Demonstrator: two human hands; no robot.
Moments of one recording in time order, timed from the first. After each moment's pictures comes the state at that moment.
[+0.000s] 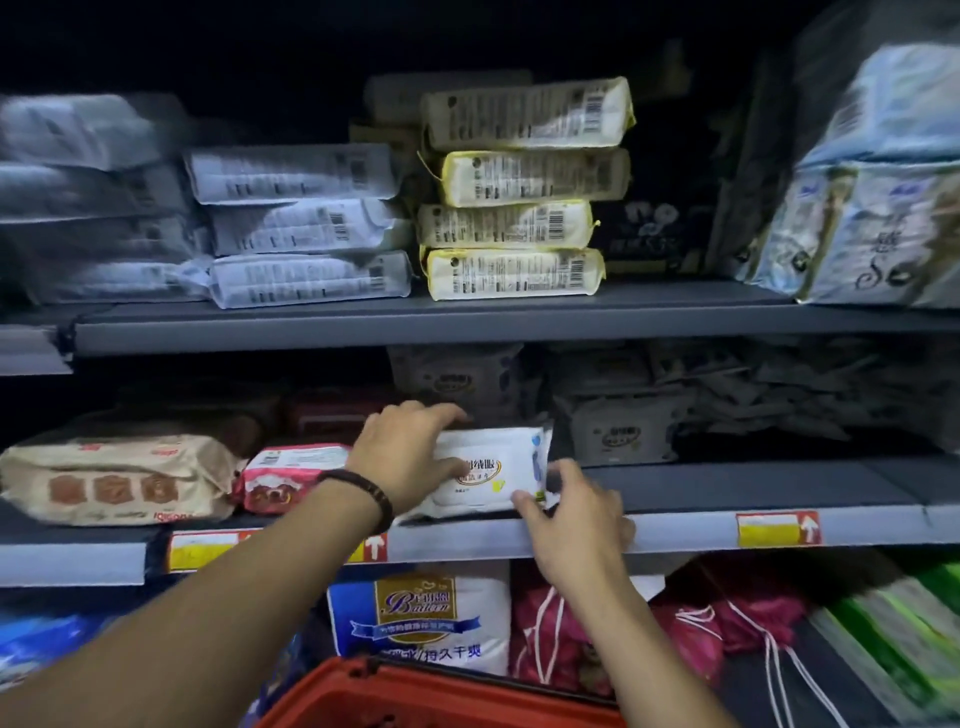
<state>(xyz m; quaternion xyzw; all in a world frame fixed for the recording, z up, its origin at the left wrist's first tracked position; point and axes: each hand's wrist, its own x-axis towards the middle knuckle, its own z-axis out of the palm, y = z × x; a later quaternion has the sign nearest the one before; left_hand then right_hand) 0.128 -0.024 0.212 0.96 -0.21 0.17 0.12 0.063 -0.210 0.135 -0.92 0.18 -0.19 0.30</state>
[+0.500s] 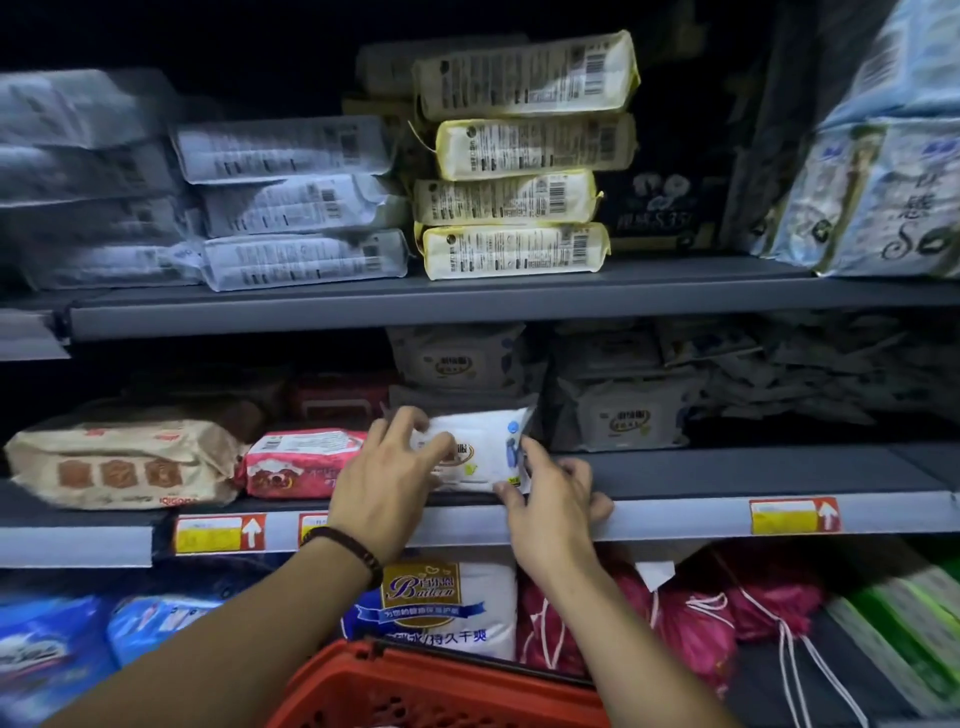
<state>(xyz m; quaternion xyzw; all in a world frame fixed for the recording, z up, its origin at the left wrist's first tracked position) 0.114 -0.013 0.151 0.94 -0.21 0.28 0.04 0.072 -0.190 0.134 -0.91 0.12 -0.17 0.35</state>
